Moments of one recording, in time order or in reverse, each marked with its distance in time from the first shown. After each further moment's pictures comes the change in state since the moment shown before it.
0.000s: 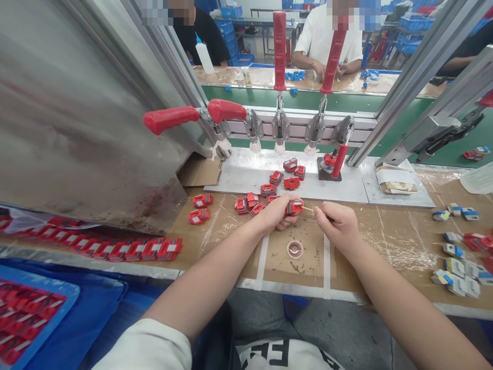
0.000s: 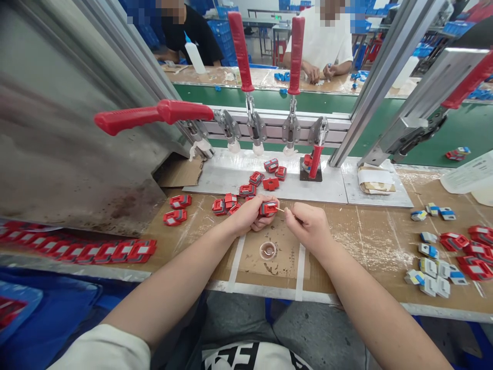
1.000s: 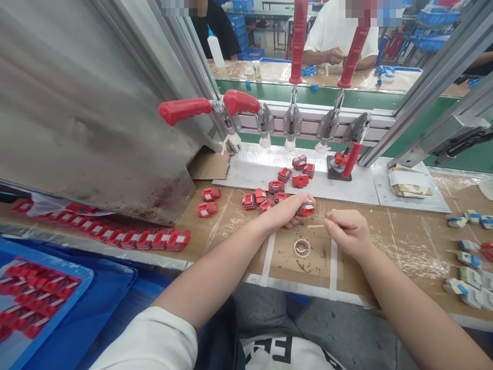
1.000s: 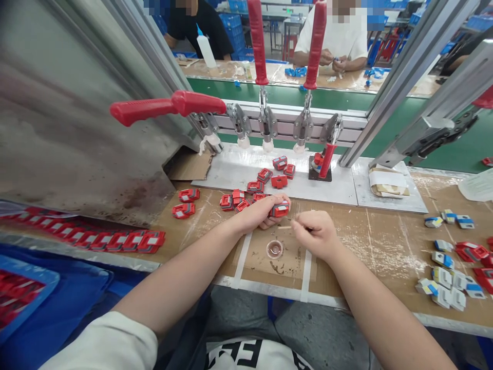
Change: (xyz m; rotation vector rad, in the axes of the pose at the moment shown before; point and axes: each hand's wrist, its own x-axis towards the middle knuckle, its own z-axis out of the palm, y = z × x) left_hand 0.002 -0.004 -0.001 0.085 -0.014 0.020; right_hand -0.002 -0.005 -0.004 0.338 -0.209 -0.032
